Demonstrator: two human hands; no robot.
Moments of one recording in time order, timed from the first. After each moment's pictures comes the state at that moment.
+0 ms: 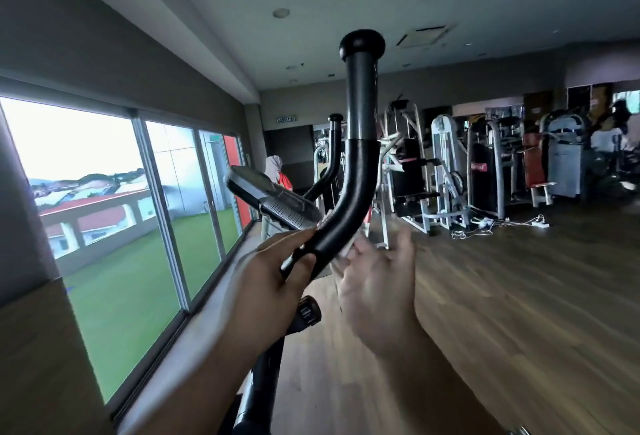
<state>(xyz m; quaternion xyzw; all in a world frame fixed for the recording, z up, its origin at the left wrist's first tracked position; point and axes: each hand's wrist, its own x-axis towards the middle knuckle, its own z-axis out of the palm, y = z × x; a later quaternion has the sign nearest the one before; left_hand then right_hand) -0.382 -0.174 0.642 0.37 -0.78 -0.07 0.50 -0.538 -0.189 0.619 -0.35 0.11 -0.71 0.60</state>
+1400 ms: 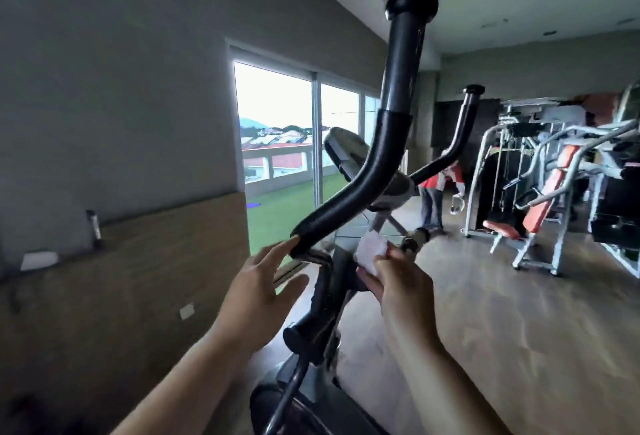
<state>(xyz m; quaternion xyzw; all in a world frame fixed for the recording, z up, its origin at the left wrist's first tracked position) -0.418 -0.097 0.565 0.66 -0.60 0.05 0.45 -0.596 -0.204 0.545 -0.47 0.24 -0.63 0.58</state>
